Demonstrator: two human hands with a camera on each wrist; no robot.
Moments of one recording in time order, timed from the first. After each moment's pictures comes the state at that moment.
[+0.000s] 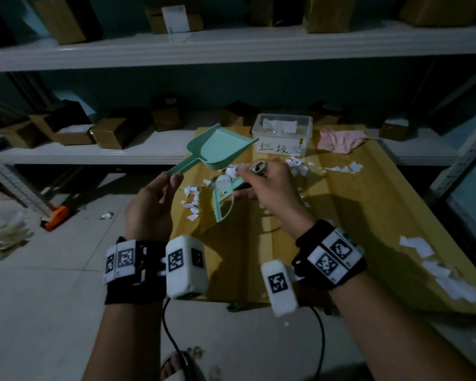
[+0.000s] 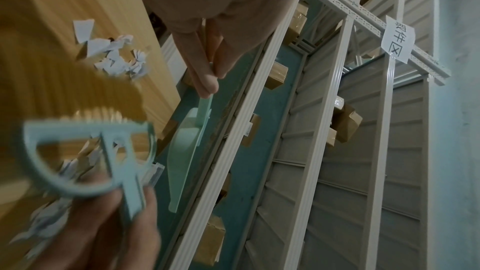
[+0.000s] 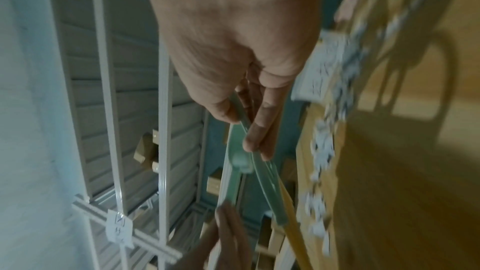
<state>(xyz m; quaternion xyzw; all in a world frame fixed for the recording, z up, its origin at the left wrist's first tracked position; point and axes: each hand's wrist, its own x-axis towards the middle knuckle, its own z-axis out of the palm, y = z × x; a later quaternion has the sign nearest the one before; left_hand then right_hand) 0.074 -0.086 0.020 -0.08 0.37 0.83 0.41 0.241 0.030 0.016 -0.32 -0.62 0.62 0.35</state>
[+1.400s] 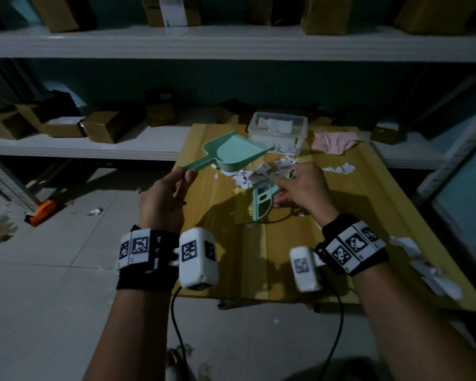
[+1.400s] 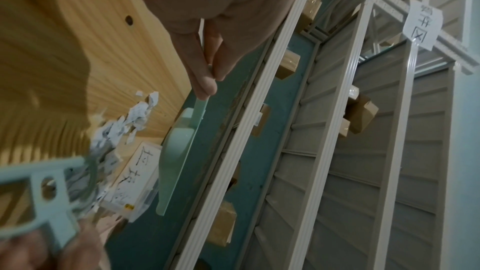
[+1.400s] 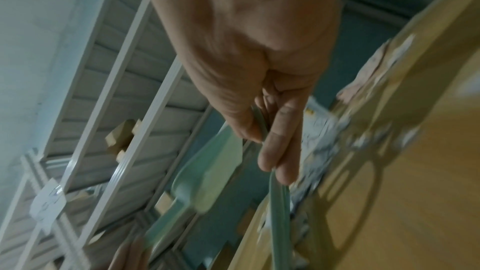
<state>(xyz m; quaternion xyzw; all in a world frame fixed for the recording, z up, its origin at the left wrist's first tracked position) 0.086 -0.074 0.021 -0.05 0.42 0.79 0.45 0.281 0.070 0.009 -0.48 -0.70 0.44 0.29</state>
